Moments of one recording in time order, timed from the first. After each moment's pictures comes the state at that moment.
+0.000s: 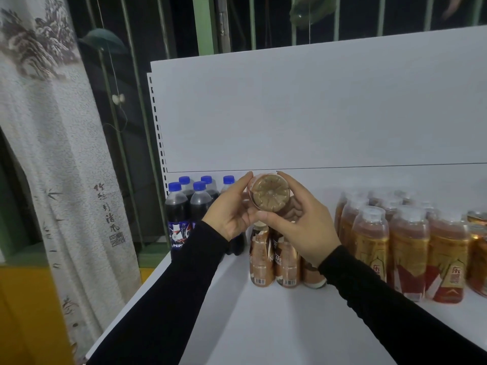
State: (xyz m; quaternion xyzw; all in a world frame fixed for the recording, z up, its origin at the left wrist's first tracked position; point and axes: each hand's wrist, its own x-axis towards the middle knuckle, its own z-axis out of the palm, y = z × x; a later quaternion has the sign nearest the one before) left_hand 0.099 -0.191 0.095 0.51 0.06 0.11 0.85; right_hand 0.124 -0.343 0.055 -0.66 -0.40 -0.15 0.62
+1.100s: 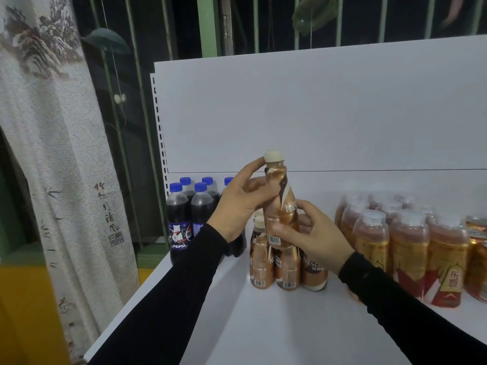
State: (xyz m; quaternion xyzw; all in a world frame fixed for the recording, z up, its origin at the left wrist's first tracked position) left_hand 0.088 -0.197 0.092 0.69 -0.14 0.24 0.67; right_hand 0.141 -0.361 0.043 -0.73 -0.38 -0.03 0.57
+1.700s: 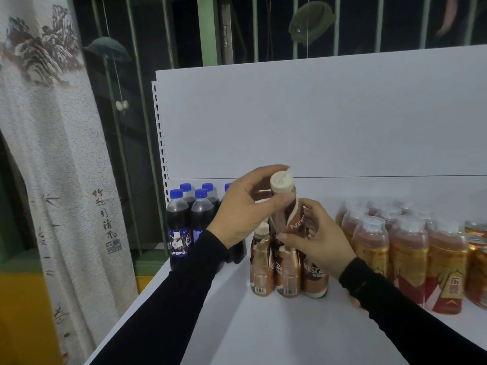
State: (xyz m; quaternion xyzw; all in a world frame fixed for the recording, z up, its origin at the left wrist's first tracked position) left_hand 0.073 -0.206 0.105 0.75 -0.22 0.33 0.53; right_hand 0.158 -0.364 0.035 -0.74 -0.36 -0.11 0.56
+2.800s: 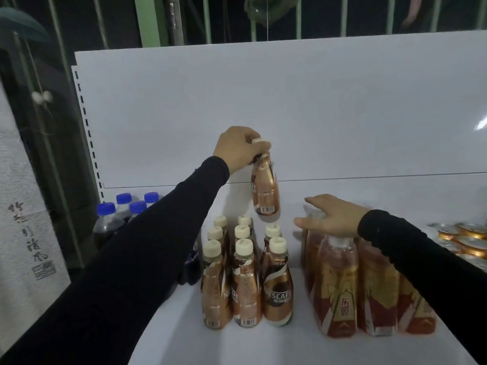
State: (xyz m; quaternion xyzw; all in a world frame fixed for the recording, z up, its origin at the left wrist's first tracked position) left_hand 0.264 -0.216 0.185 0.84 -0.05 0.31 0.44; right_hand 0.290 -0.445 0.091 -0.95 -0.27 0.00 0.15
